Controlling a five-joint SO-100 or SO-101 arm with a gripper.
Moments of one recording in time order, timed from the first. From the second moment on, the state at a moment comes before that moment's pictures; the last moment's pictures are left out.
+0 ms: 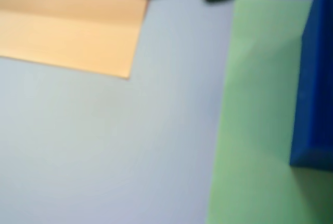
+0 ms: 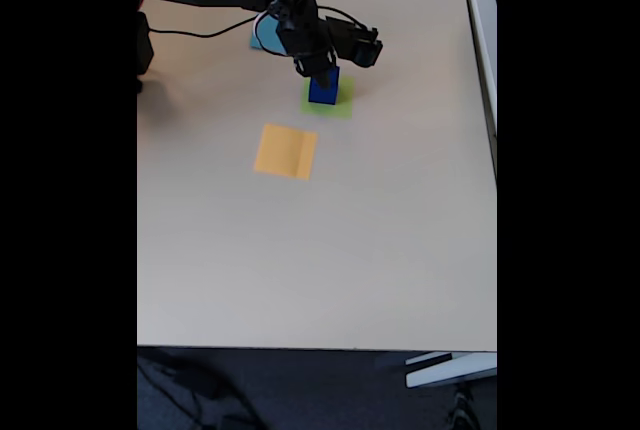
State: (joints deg) arm 15.3 67.6 59.9 72.6 67.1
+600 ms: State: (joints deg) arm 15.2 67.6 60.7 72.6 66.4
